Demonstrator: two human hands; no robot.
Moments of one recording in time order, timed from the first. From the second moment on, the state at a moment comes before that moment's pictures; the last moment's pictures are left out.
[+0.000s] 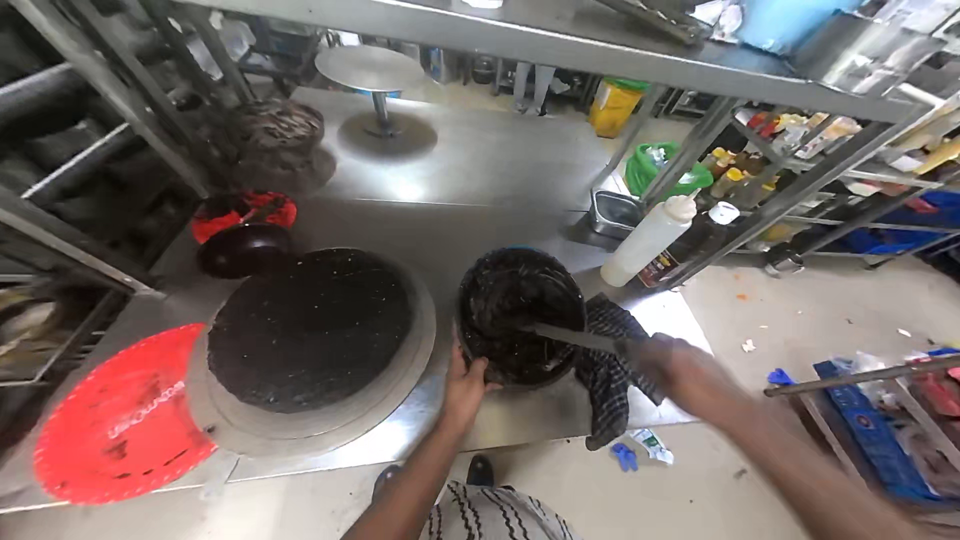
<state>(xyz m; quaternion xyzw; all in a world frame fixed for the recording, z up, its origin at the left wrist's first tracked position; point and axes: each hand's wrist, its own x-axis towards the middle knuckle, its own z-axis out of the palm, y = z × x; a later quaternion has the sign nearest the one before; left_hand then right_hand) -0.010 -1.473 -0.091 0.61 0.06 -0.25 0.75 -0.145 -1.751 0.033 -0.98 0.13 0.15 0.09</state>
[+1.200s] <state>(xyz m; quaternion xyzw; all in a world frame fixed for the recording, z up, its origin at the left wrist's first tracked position) -0.026 -1.480 -0.114 0.70 -0.02 -0.14 0.70 -0.184 -1.733 -0.025 -0.92 0.22 0.20 0.26</state>
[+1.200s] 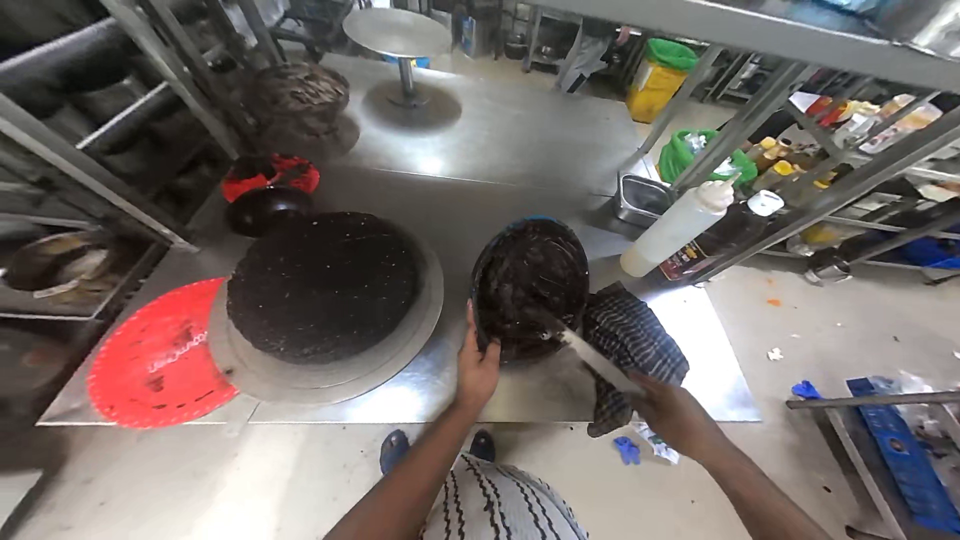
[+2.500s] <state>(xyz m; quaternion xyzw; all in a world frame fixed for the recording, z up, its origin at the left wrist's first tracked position) -0.016 -1.413 -0.097 0.51 0.13 -0.35 0.78 -0.100 -1.625 0.062 -0.93 0.03 -0.14 0.34</state>
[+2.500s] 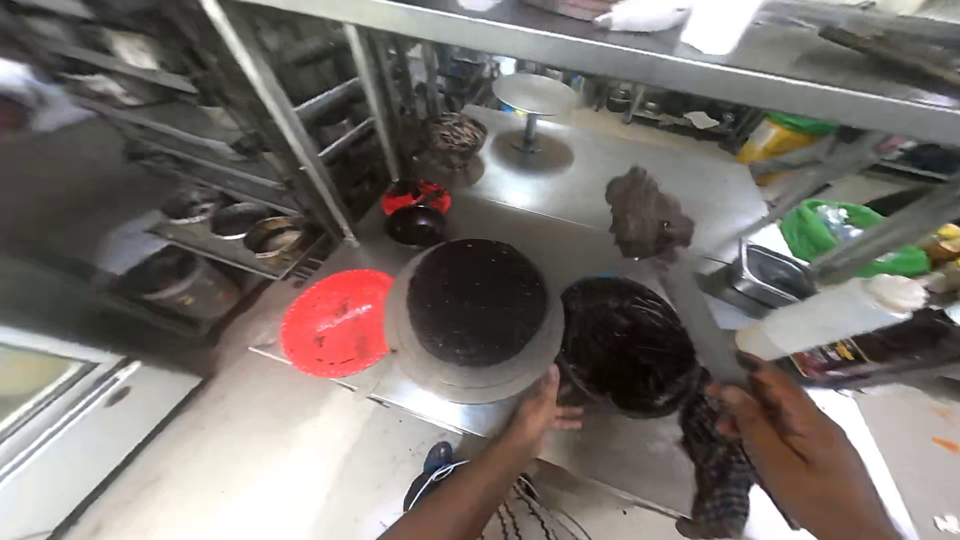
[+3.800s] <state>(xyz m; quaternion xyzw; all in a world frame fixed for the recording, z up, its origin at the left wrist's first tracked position) 0.023 -1.167 -0.022 0.47 0.08 -0.40 0.78 -0.142 -1.448 0.057 -0.96 0.11 -0.04 0.27</state>
